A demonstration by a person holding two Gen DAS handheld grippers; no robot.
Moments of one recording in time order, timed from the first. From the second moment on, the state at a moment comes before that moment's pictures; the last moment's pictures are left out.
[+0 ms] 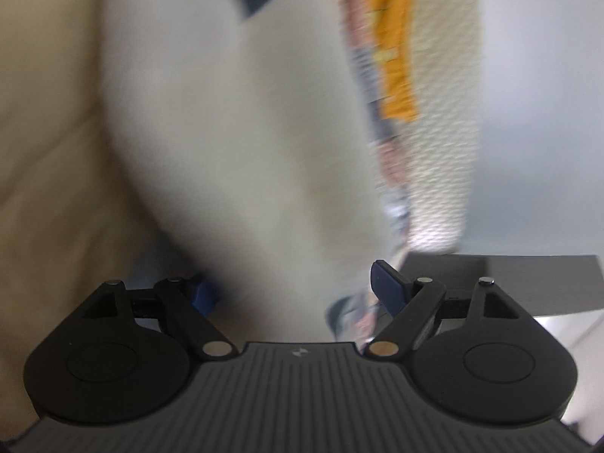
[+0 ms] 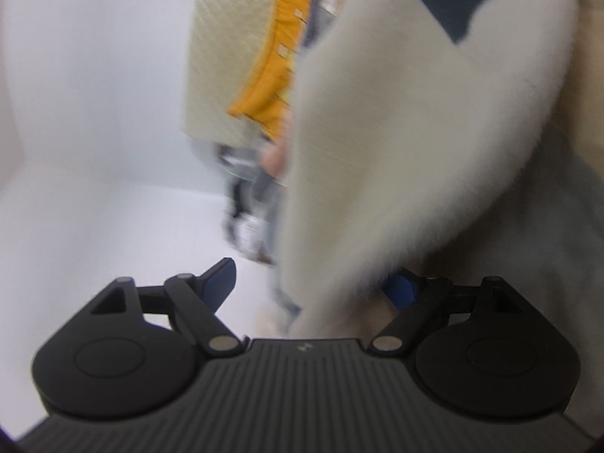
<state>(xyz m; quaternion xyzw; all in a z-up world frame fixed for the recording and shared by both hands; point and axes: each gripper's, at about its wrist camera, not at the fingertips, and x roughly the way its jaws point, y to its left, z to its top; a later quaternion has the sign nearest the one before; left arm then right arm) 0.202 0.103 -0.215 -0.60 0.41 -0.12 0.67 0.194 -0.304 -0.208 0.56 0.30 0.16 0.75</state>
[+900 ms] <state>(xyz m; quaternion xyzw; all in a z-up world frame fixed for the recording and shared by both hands) 0.166 0.120 -0.127 -0.49 0.32 -0.11 0.81 0.175 -0.282 -0.174 0.40 0.26 0.14 0.87</state>
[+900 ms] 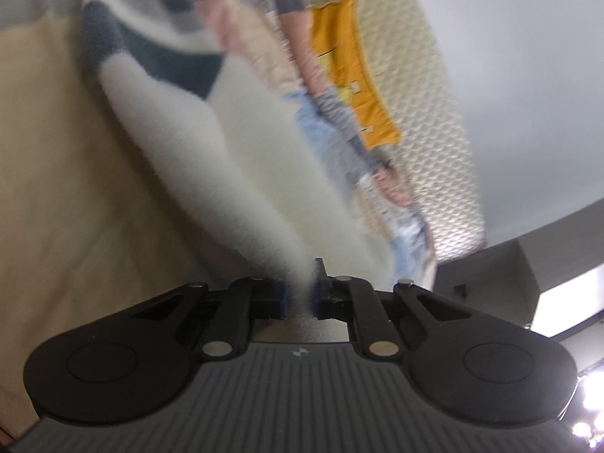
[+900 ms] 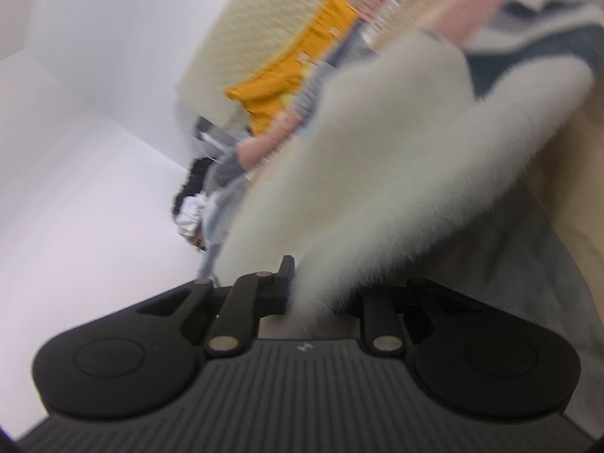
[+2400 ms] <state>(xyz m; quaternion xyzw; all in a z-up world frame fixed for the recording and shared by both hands) 0.183 0.080 0.339 -0.30 0.11 -0.20 0.93 0.225 -0.307 0.197 0.28 -0.03 0.28 0.92</state>
